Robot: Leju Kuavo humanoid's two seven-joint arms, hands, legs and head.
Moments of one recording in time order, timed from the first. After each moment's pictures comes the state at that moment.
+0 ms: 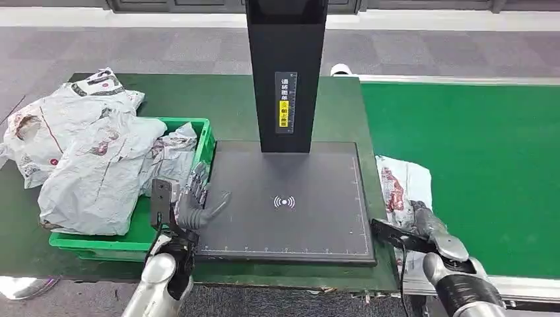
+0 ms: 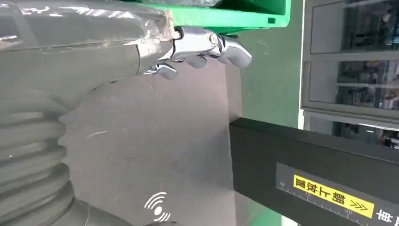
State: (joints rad) left arm -0.12 -0.12 -0.15 -1.35 -0.01 0.10 -0.24; right arm -0.42 -0.16 0.25 -0.62 1.17 0.11 -0.02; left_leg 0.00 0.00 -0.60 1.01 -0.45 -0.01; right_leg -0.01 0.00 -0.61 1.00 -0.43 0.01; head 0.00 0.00
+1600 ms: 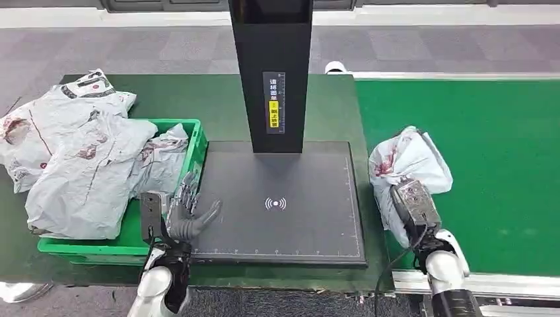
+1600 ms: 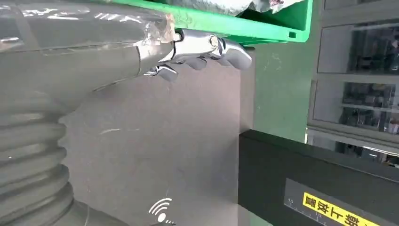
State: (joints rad) left arm -0.04 -0.17 -0.08 -1.40 -0.04 0.12 -0.26; right arm -0.23 -0.02 -0.01 -1.18 0.36 0.09 -0.25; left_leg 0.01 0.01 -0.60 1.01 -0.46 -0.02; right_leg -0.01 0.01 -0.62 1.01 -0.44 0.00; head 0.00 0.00
